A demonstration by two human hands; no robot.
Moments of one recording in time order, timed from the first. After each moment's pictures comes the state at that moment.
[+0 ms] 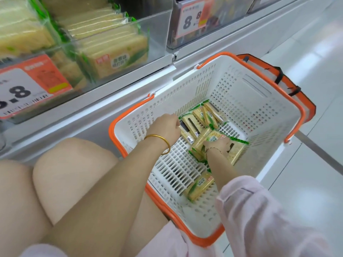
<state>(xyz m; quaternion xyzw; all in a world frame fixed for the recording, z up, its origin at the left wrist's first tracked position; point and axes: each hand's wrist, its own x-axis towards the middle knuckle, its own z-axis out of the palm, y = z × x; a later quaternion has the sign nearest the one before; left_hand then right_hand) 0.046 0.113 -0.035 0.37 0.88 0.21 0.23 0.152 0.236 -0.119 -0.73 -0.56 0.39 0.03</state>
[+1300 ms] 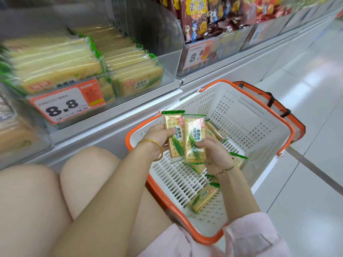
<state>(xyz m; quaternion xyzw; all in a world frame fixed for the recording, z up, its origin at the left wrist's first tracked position) 0.042 0.074 0.002 0.01 0.64 0.63 0.44 0.165 0.193 -0.027 -0.27 -0.49 0.83 0.06</state>
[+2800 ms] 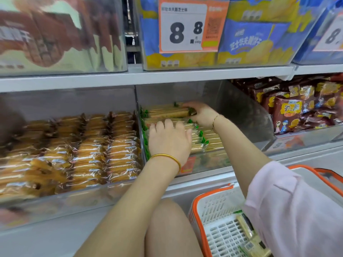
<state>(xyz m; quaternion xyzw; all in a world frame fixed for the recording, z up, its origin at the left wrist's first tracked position) -0.067 -0.035 0.148 0.15 0.98 0.06 -0.07 -0.146 0.113 0.154 0.06 -0.95 0.30 0.01</state>
